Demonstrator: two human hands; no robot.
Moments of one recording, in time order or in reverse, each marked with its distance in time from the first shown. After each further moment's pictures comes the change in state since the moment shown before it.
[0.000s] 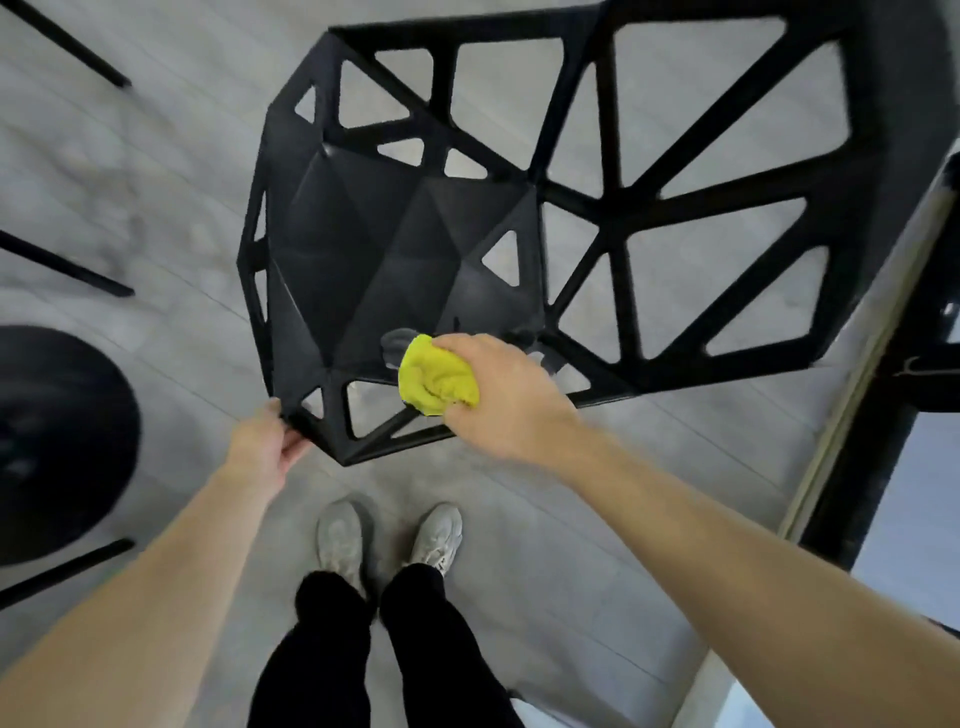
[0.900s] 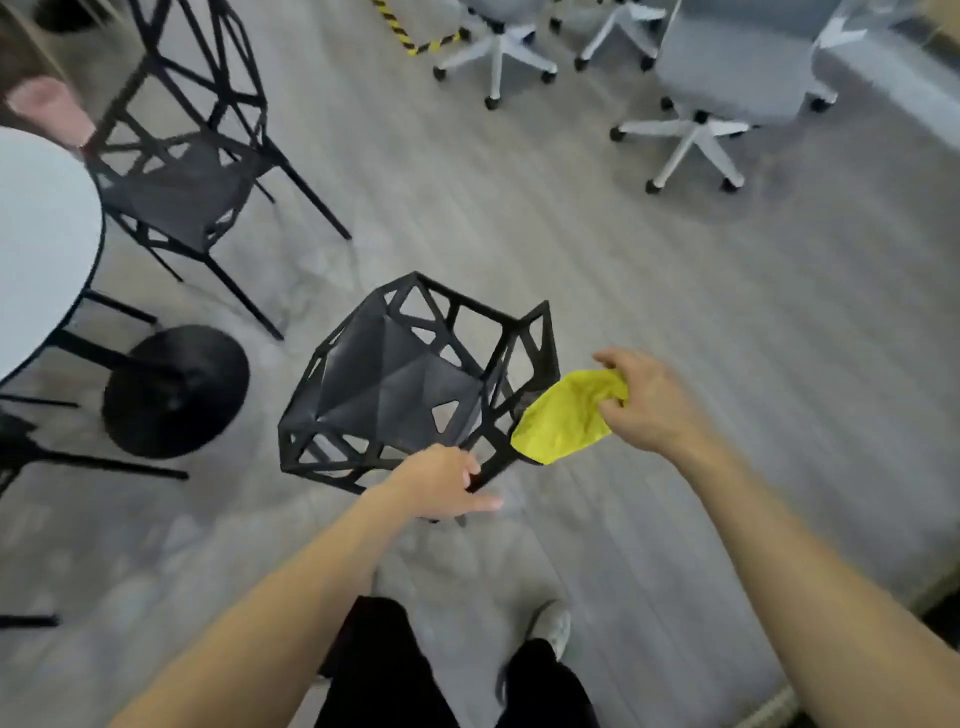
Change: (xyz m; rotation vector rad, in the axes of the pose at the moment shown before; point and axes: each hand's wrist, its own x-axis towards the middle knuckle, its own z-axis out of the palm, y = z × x) left_hand -0.444 0.077 0.275 1.266 -0.200 0.709; right_hand -0.038 0.110 -0.471 -0.333 0.111 -0.252
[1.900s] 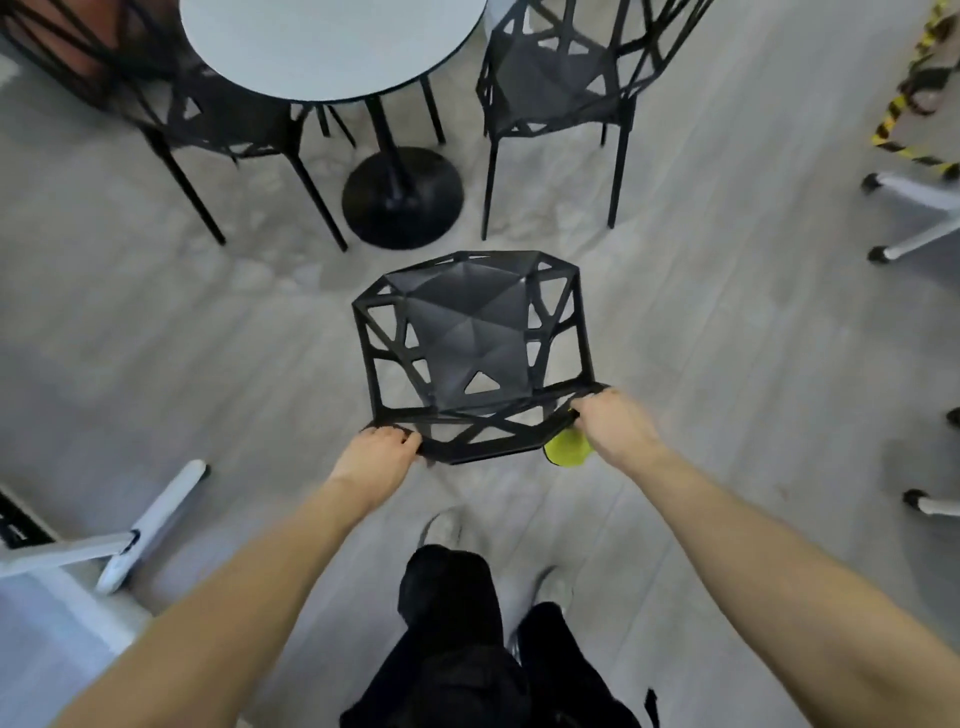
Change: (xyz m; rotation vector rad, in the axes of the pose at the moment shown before) left_hand 0.049 0.065 0.028 -0.077 0.296 -0.796; right_hand 0.316 -0.071 0.026 -0.857 -0.461 -1.132
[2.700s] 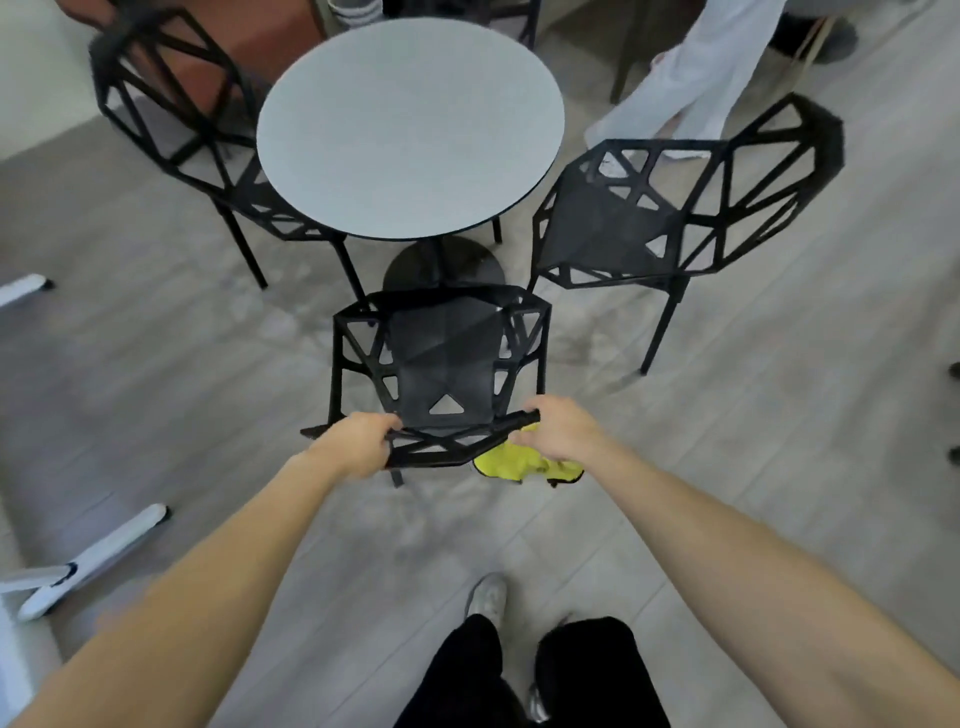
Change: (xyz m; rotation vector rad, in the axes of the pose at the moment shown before) left_hand 0.225 -0.119 -0.203 -0.596 -0.074 -0.416; right_hand 0.304 0.065 -0.214 0.412 -0.225 -0.092
